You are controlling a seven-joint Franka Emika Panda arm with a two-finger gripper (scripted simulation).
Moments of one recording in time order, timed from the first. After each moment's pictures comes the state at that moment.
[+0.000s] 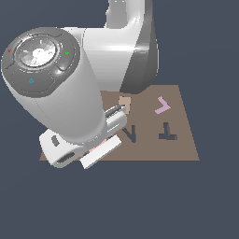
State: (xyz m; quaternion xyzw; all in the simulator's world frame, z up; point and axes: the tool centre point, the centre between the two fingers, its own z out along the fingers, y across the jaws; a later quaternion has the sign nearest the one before) arm 0.104 -0.069 0.047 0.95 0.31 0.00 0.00
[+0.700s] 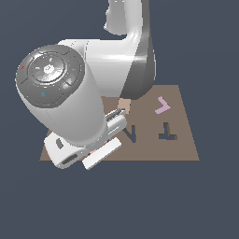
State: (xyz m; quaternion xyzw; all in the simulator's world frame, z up) arm 0.104 -0.069 0.031 0.95 0.31 0.00 0.00
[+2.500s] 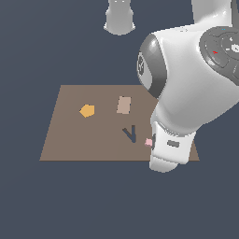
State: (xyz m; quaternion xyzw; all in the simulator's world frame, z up) arm 0.085 0.115 0.039 0.79 0.61 0.00 0.00
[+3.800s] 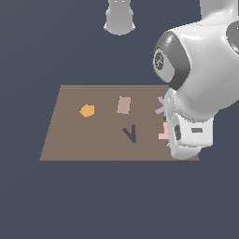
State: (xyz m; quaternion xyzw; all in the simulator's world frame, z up) arm 0.053 0.160 0.031 0.73 0.69 0.00 0.00
